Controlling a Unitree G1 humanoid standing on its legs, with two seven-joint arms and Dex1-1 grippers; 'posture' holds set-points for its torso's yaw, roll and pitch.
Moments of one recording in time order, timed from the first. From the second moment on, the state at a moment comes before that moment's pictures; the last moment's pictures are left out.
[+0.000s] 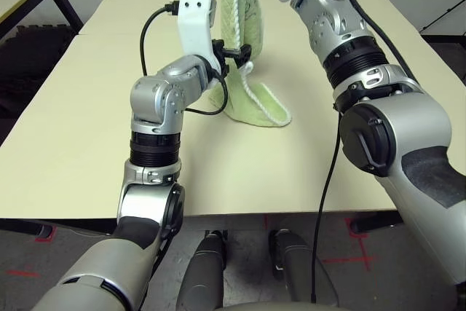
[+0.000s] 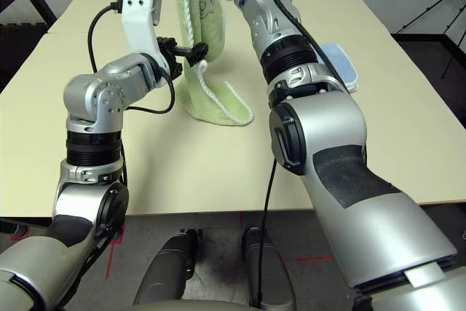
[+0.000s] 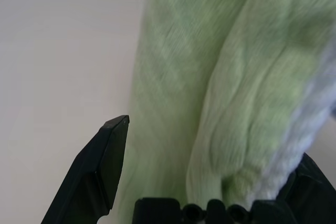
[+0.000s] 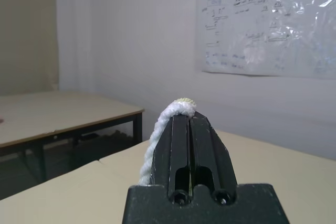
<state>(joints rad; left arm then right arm) -0.89 0.18 0.07 0.09 -0.29 0.94 -0.06 -1.61 -0.12 -0.22 1.13 0.22 -0.13 0.50</state>
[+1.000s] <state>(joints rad) -0.72 0.46 0.06 0.22 -0.32 0.68 -0.63 -1.63 -0.27 -0.28 1.18 0.22 -0.16 0.50</state>
